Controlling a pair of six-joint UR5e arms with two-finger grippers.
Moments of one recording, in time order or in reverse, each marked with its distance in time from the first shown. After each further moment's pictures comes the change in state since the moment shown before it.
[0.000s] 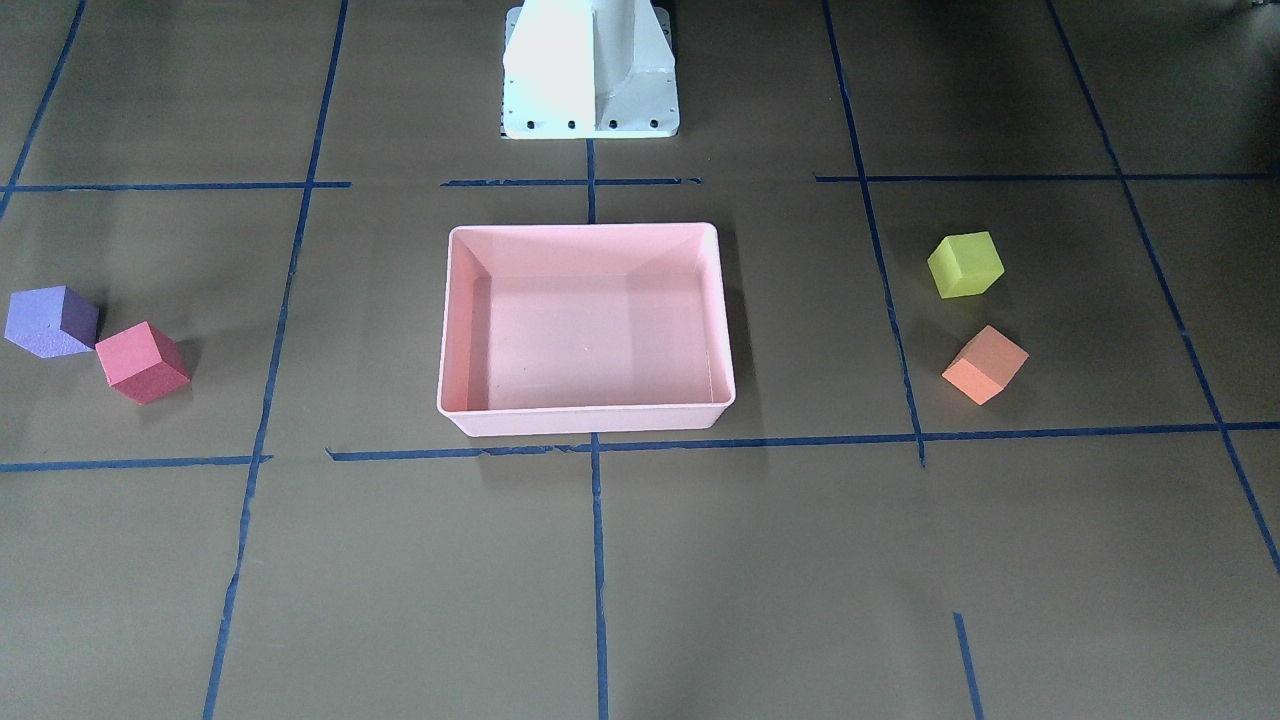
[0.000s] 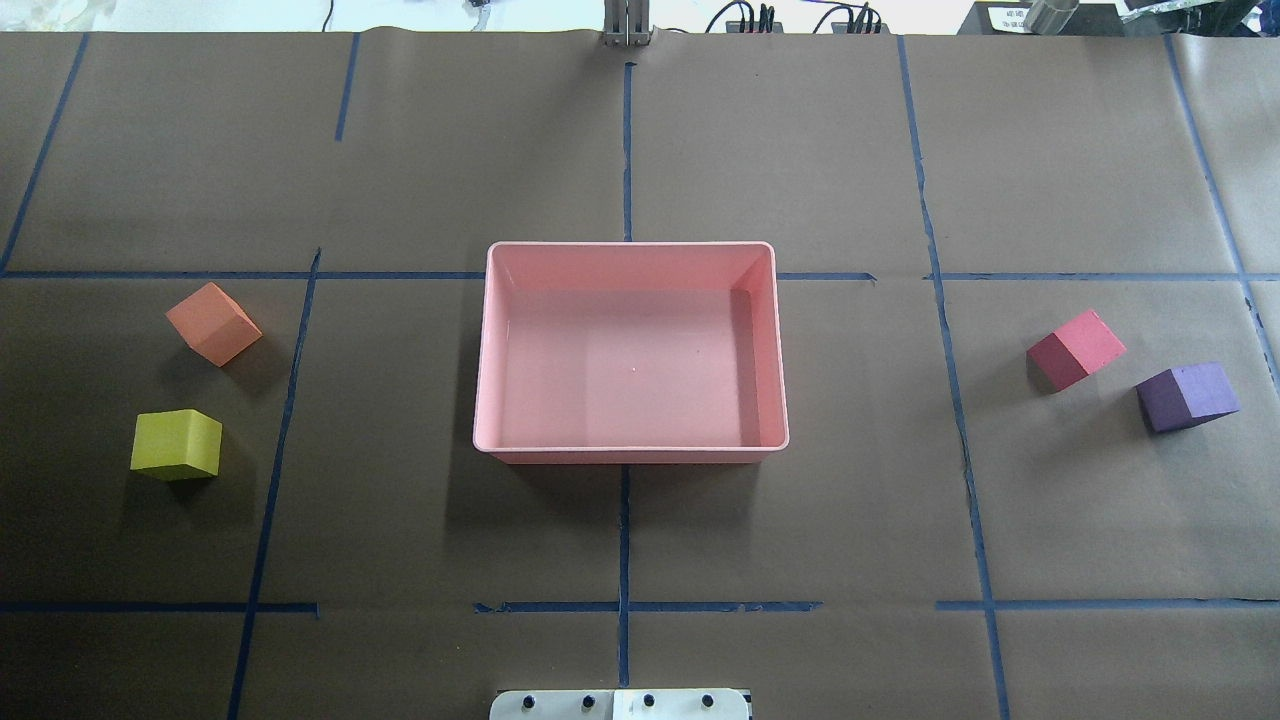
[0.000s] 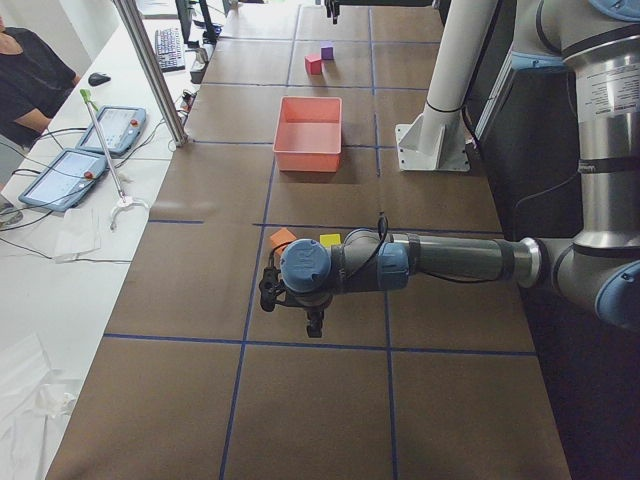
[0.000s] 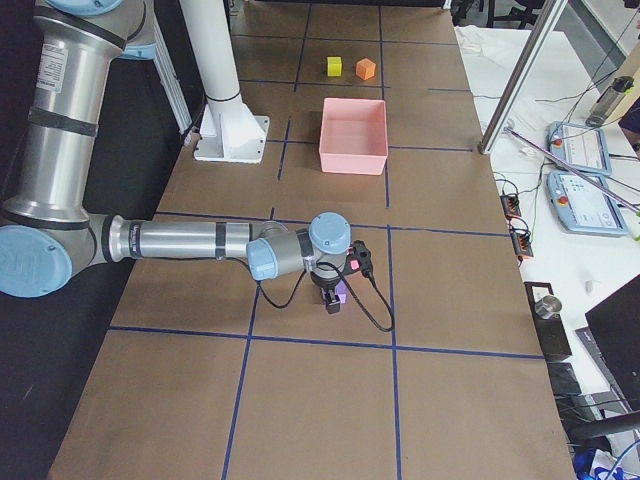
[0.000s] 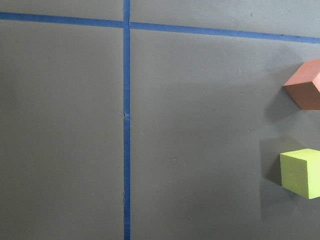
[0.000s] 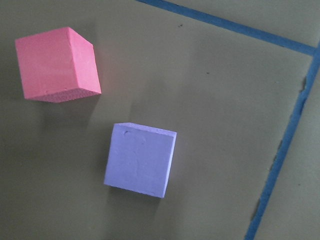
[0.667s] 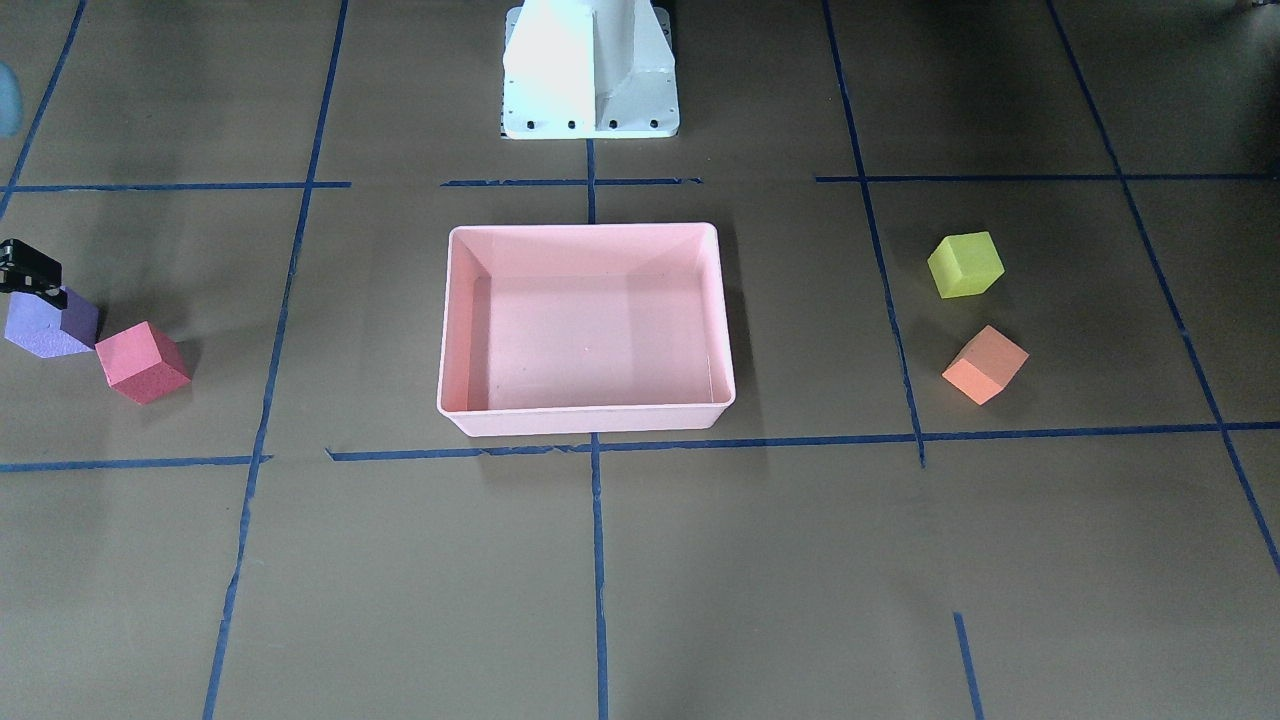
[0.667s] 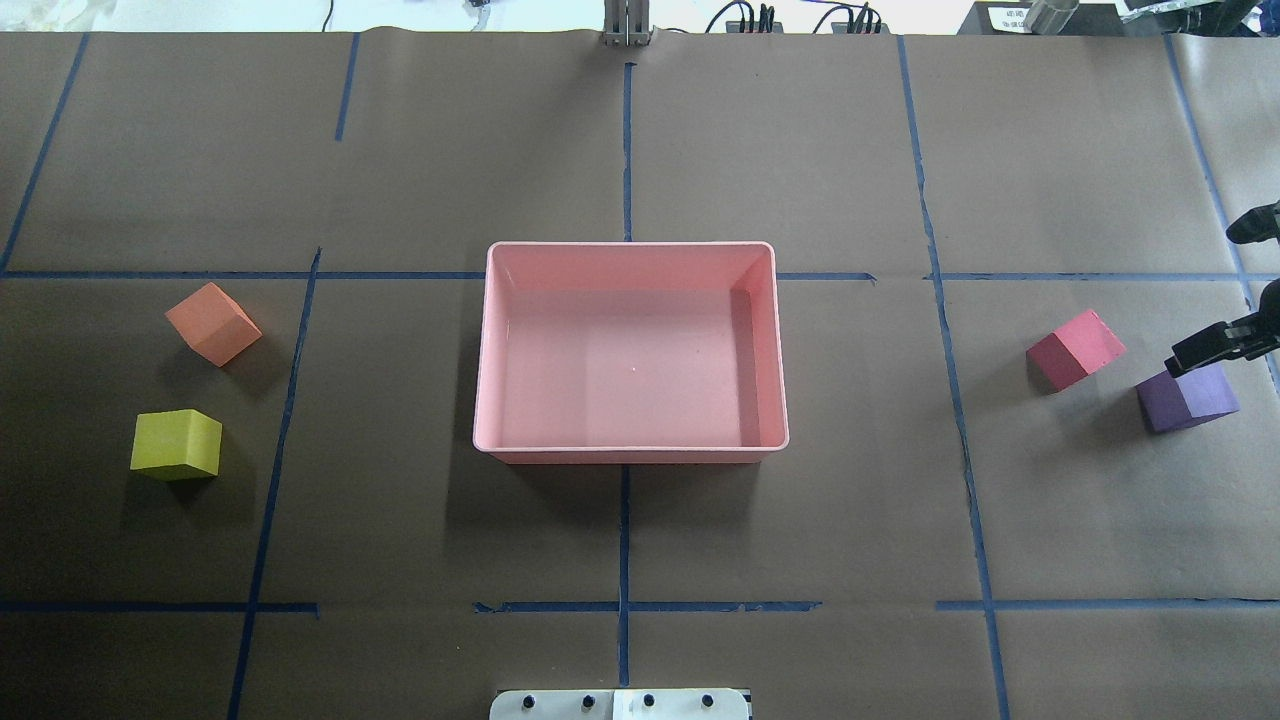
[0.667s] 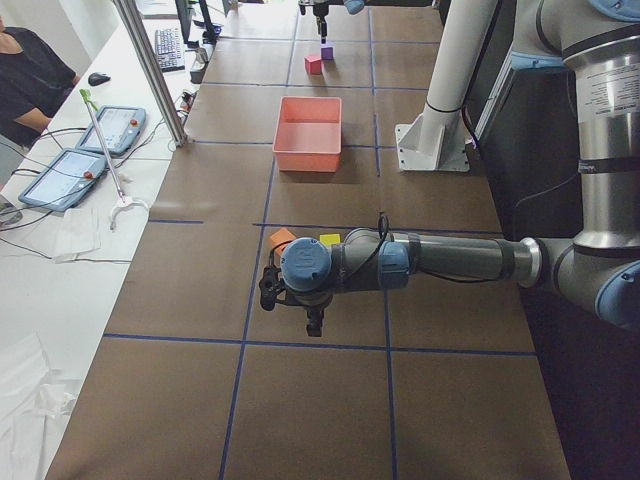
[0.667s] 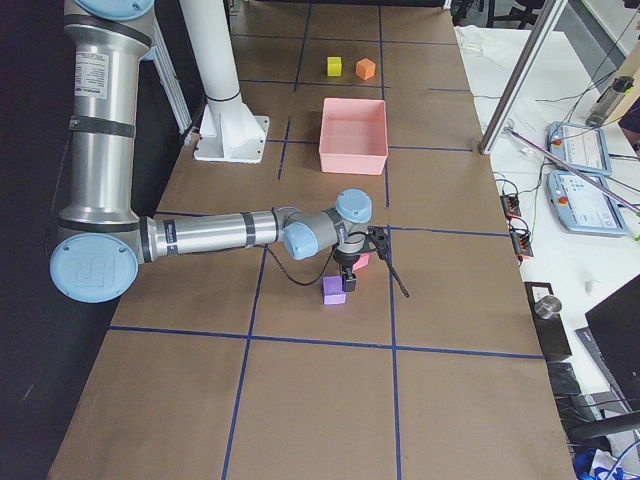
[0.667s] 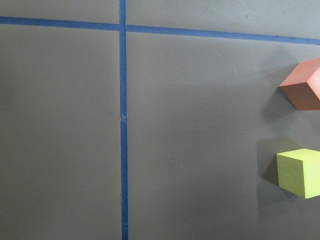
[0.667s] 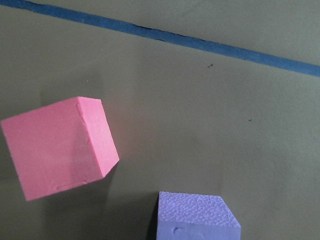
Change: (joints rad) left arm 0.000 0.001 -0.004 0.000 -0.001 0.000; right arm -0.176 0.121 -0.050 0.035 -0.159 0.308
